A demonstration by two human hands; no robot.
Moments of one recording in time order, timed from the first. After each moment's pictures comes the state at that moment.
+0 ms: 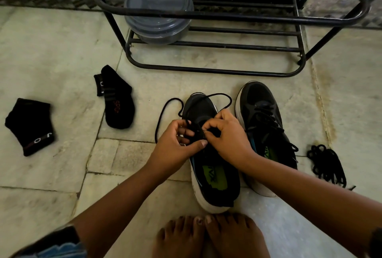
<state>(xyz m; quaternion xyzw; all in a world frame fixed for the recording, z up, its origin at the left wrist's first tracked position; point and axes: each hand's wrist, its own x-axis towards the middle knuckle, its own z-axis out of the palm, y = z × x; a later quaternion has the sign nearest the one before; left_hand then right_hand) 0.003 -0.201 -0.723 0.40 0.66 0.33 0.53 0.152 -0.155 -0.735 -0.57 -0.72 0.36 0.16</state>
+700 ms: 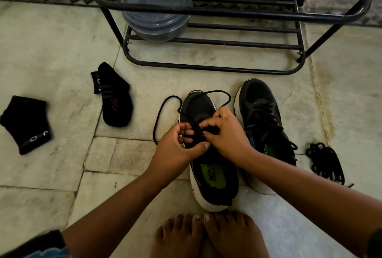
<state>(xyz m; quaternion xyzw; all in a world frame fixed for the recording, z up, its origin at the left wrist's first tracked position) 0.012 -0.209 -0.723 0.40 0.67 0.34 0.52 0.153 -0.150 -0.737 -0.57 -0.70 0.39 0.15</state>
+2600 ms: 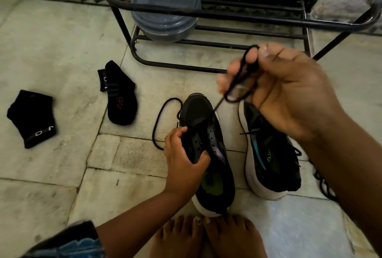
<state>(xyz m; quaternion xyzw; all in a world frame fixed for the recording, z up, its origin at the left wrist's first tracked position) 0.036 -0.237 -0.754 0.43 0.71 0.40 0.38 0.200 -0.317 -0.798 -0.51 -0.78 0.33 -0.16</state>
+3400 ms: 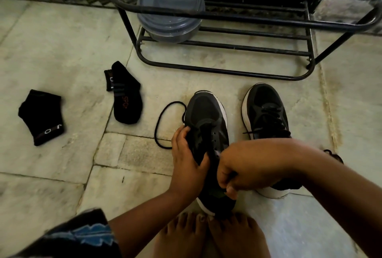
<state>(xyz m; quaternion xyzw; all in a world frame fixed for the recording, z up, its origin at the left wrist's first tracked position) 0.036 -0.243 -0.757 0.49 0.70 0.38 0.36 0.156 -0.157 -0.623 -0.20 -0.80 0.45 -0.35</state>
